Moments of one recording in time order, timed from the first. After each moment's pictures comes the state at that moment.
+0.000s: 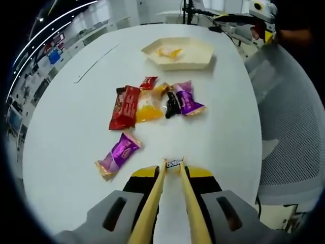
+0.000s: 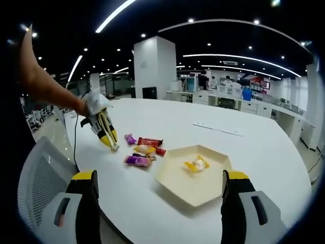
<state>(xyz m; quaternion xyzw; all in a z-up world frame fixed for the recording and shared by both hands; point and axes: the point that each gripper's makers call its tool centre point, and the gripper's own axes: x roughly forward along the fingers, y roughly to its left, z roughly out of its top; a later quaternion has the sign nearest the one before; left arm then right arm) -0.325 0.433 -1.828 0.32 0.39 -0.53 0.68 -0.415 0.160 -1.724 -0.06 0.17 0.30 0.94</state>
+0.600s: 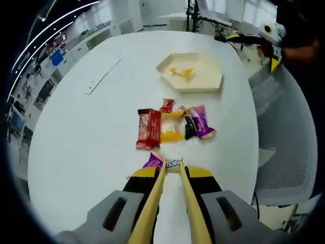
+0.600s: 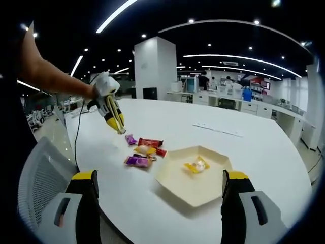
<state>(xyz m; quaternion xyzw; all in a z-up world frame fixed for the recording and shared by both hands) -0.282 0.420 -1.759 0.32 0.38 -0.52 0.69 -0.415 0.161 -1.722 -0.06 0.16 0.30 0.94</state>
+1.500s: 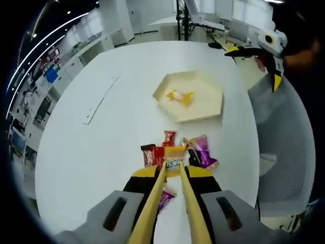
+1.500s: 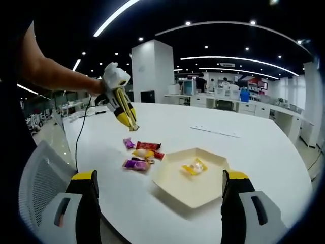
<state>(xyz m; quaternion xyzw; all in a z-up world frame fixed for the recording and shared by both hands) -0.268 0.347 -1.734 0.34 0.34 -0.55 0.68 -0.414 0.156 -1.718 -0.05 0.15 0.29 0.94</state>
